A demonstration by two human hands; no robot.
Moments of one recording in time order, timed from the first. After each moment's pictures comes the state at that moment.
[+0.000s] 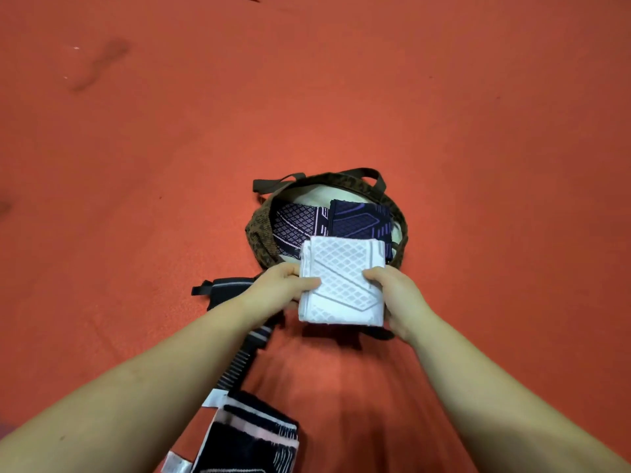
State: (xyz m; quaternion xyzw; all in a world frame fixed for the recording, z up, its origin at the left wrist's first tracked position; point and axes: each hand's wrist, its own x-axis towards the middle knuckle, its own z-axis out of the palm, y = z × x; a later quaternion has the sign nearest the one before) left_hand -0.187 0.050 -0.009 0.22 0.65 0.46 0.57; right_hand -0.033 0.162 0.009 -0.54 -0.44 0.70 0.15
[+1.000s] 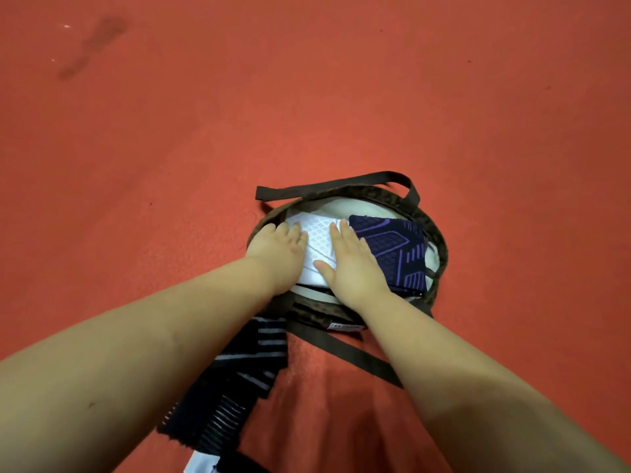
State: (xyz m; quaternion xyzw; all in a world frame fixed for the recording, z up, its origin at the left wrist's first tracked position) left_hand -0.270 0.136 -0.026 0.59 0.75 -0.29 0.08; right_hand -0.150 0.217 -0.057 -0.32 -0.92 0.23 -0.08
